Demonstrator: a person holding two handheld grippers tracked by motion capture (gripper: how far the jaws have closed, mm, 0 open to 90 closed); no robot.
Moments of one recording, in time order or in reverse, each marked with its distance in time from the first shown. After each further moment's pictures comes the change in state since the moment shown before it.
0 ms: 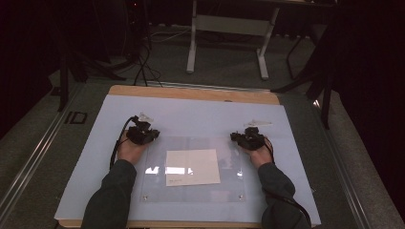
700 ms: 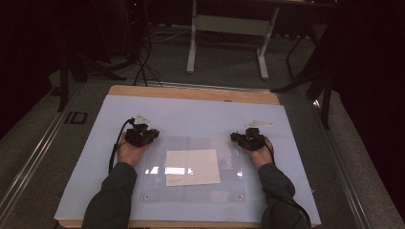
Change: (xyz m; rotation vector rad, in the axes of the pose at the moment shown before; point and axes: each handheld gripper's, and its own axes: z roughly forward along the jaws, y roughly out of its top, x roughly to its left) left arm 0.000 -0.011 -0.008 -0.114 -0.007 -0.048; right arm -0.003 -0.003 0.000 -0.015 0.022 -0.002
